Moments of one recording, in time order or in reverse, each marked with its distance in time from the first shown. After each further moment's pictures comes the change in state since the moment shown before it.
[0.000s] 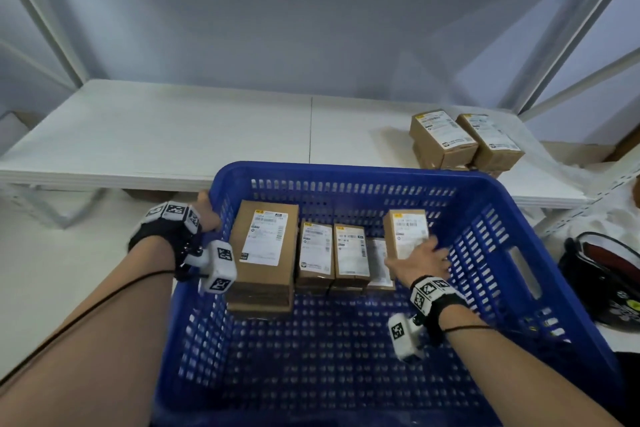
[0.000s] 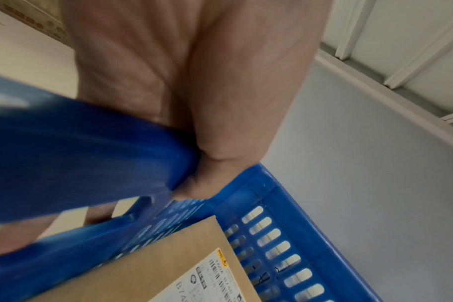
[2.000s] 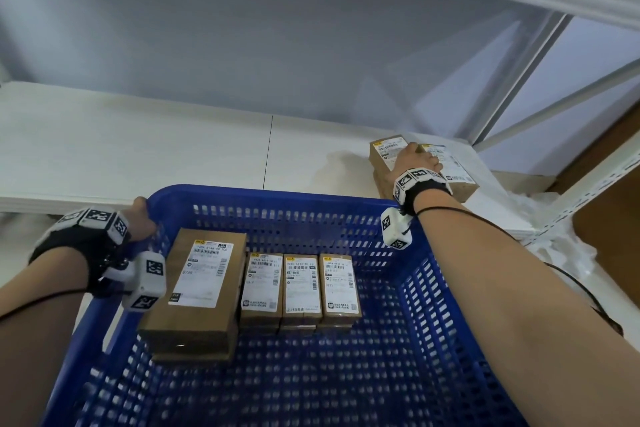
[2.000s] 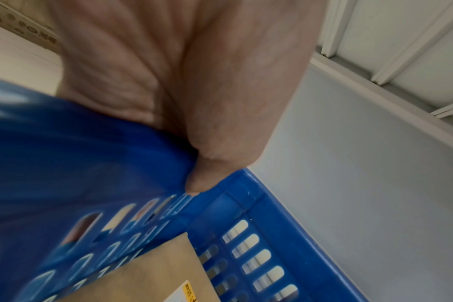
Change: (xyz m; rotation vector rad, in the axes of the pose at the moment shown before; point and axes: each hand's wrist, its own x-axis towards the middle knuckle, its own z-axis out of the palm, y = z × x) left_hand 0.073 0.019 -0.001 -0.156 0.159 -0.027; right_hand 0.140 -0.135 -0.155 -0.357 0.259 -0.206
